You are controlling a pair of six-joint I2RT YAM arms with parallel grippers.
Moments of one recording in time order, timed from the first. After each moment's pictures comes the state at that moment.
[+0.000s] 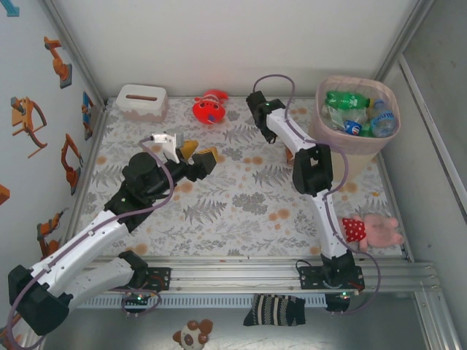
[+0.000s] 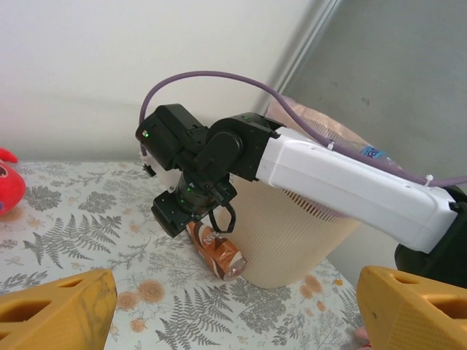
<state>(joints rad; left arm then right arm) -0.70 0.92 0.76 0.11 0.13 -0.43 0.43 2.51 2.34 -1.12 0.62 0.06</state>
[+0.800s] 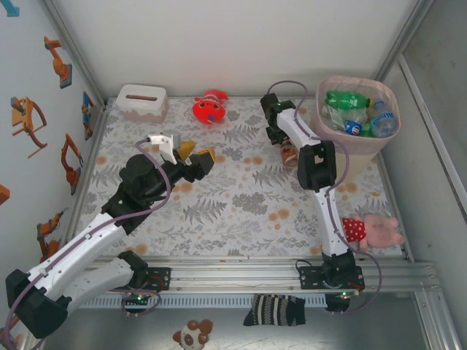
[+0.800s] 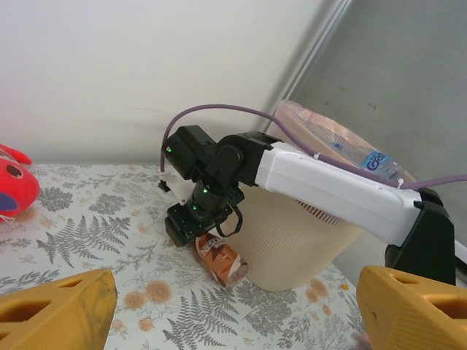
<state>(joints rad) -0.70 0.89 0.76 0.09 0.10 -0.43 0.34 2.58 2.35 -1.12 0.37 0.06</state>
